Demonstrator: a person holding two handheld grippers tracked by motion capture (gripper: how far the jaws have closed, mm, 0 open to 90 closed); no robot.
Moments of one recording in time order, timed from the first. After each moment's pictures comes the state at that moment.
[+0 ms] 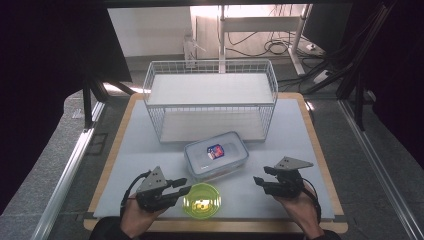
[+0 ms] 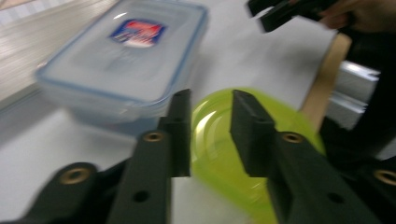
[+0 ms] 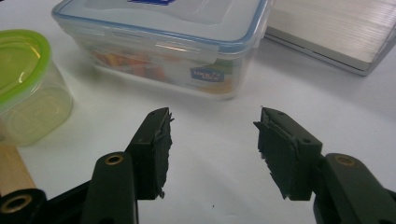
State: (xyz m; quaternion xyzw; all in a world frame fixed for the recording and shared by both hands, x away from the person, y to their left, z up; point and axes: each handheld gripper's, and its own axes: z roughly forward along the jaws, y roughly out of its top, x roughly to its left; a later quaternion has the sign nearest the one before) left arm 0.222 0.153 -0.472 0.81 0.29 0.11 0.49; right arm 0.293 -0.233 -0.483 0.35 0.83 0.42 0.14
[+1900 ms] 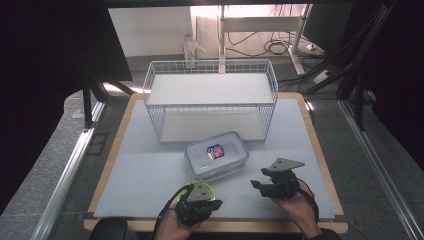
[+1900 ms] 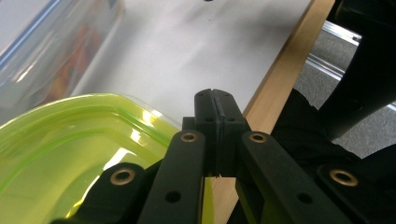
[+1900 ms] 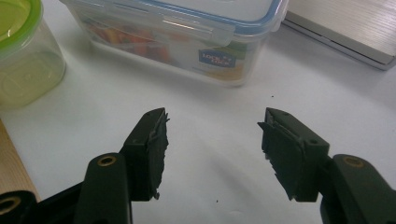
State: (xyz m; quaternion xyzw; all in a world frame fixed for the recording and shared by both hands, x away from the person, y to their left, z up) left arm 0.213 0.065 -0.491 0.86 0.30 0.05 0.41; right arm 0.295 -0.223 -0.489 0.33 0.85 0.38 0.14
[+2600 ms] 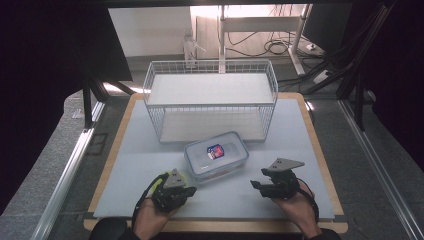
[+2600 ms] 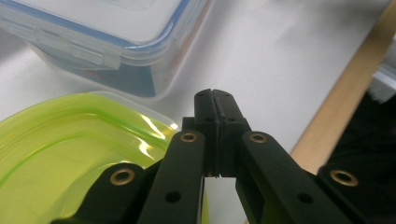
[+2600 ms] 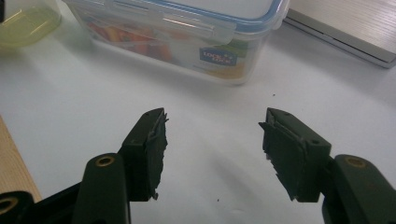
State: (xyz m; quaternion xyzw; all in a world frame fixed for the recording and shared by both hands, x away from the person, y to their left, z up) left arm 0.236 0.128 -0.494 0.84 0.36 0.09 0.39; right arm 0.295 -0.223 -0.490 0.33 0.86 0.38 0.14
